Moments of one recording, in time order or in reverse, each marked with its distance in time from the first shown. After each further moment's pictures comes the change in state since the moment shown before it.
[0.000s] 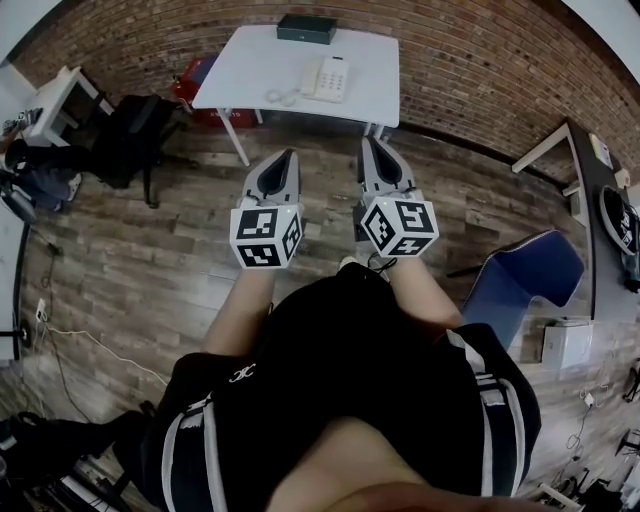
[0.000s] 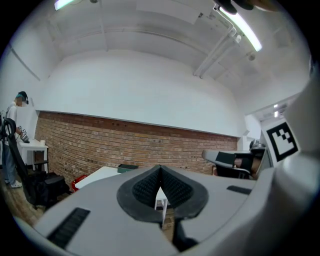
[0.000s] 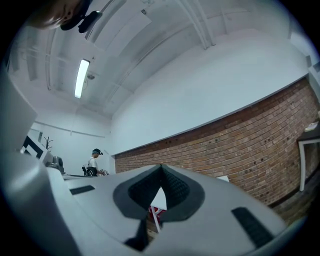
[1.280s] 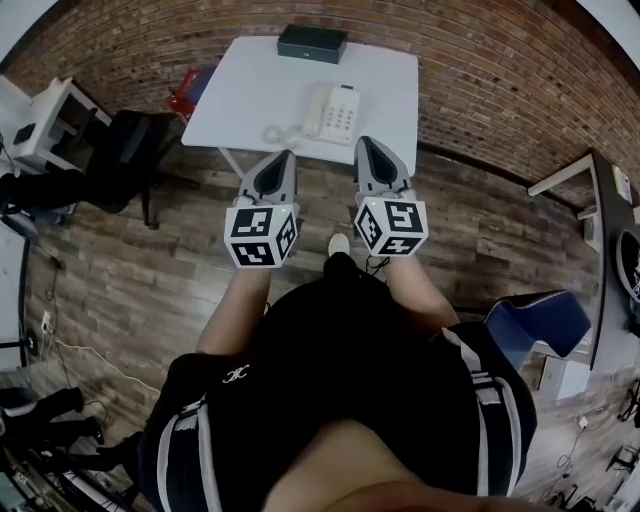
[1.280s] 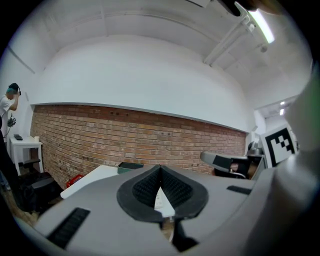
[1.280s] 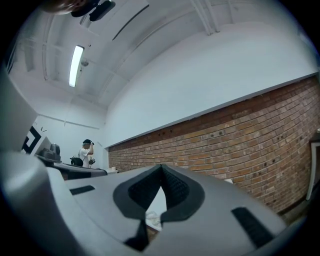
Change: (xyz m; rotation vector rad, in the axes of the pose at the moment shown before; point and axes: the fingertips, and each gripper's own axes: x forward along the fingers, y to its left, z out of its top) left arm 0.215 0.097 -0.005 -0.010 0.067 0.022; right arm 0.217 -0.106 -0.040 -0.060 0.052 -0.007
